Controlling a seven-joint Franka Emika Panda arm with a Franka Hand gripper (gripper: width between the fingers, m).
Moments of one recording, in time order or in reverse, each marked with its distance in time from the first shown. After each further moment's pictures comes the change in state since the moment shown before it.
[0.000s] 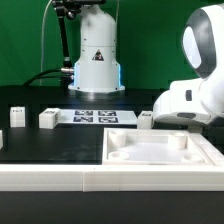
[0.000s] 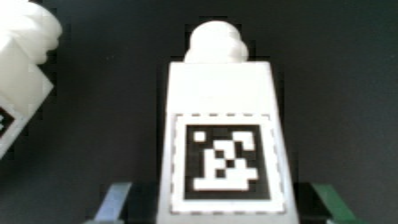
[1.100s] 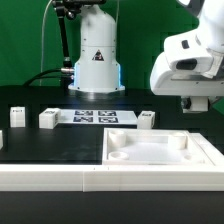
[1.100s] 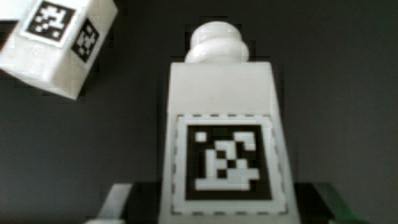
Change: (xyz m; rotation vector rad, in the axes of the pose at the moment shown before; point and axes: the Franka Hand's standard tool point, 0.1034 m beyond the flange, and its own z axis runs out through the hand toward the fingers) arm -0.018 0.019 -0.077 0.049 0.352 -0.075
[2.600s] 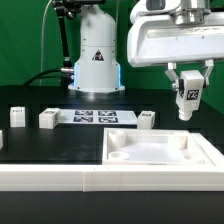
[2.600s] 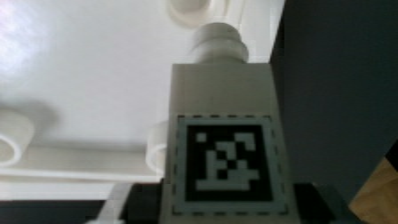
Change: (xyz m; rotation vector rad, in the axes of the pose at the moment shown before) arm 0.048 0.053 -0.099 0.027 0.931 -0.174
